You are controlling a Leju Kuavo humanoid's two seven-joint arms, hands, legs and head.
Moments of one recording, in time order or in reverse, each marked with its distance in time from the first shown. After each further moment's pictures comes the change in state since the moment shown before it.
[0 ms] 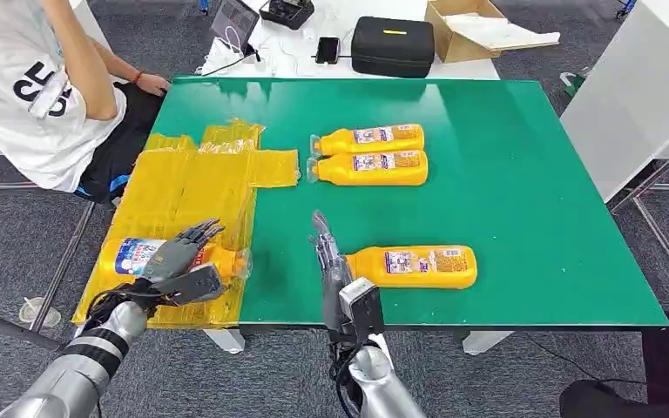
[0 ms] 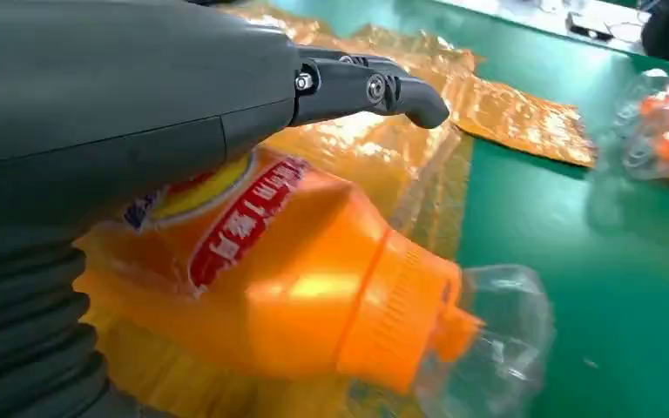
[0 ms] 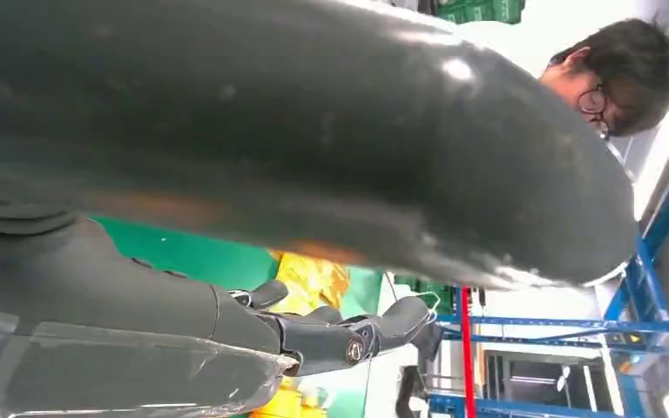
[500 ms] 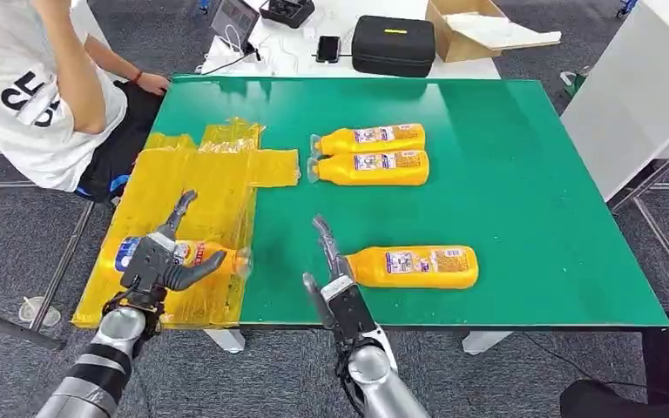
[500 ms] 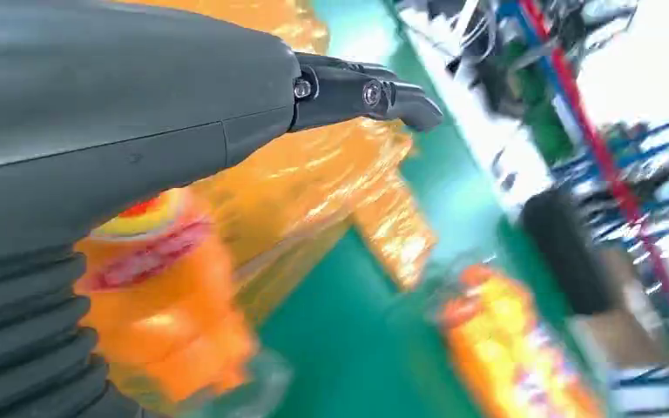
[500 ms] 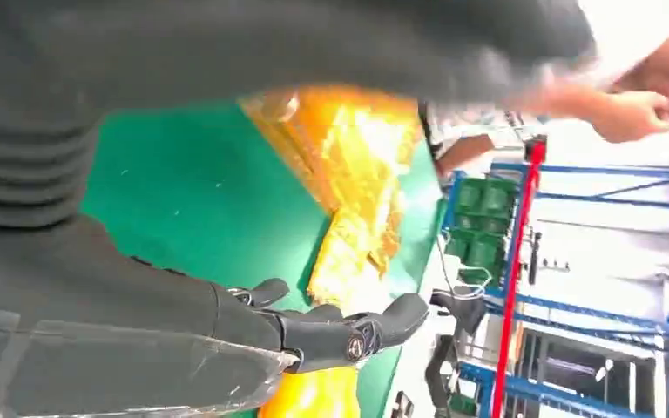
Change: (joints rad) left arm 0.145 -0.065 0.104 -0.306 0.552 0.086 0.000; right arm -0.014 -0.019 -0.009 0.027 0.183 -0.139 0.091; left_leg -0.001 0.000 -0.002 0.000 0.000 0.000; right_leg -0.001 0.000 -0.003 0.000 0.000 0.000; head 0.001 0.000
